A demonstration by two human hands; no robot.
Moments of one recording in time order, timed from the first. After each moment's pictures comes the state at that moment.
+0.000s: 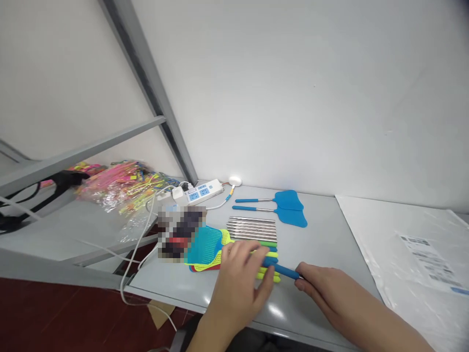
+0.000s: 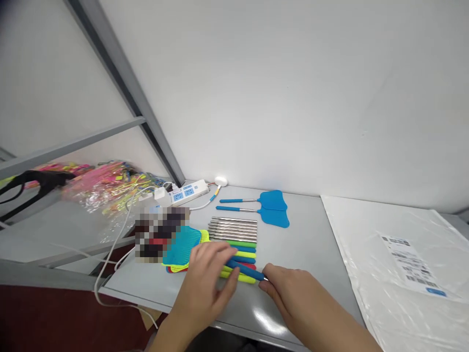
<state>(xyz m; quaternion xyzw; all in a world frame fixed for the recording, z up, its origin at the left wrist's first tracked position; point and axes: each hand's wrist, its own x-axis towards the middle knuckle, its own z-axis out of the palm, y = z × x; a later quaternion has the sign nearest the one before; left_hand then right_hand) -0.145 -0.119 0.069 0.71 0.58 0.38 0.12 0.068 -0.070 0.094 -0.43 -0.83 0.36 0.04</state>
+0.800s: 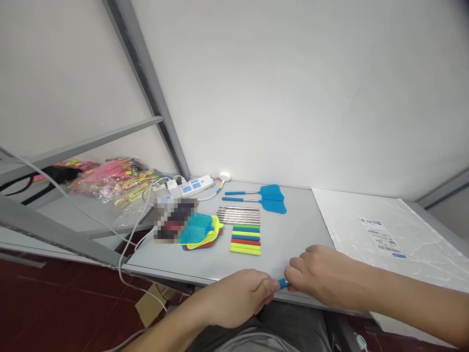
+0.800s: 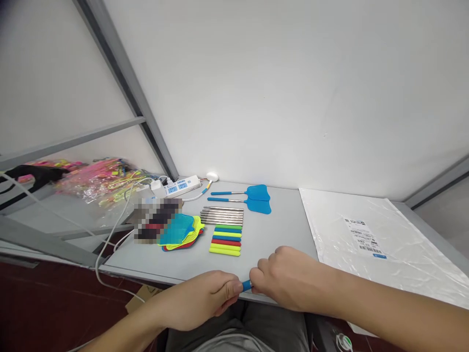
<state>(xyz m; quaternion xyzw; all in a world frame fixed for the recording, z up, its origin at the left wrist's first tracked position) -0.110 -0.158 0.113 0.75 0.49 0.07 0.44 0.109 -0.082 0.121 -0.10 -0.99 -0.06 -0.08</state>
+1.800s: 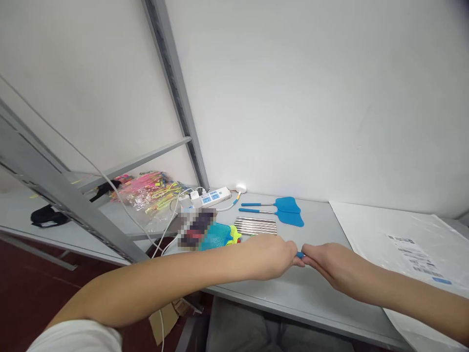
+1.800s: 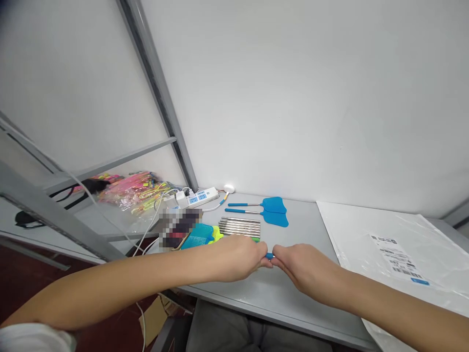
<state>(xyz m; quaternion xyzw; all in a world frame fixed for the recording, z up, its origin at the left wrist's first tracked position) -0.117 -0.100 0.130 0.91 0.42 -0.03 0.02 0.096 -0.071 0.119 -0.33 -0.93 0.17 0.00</state>
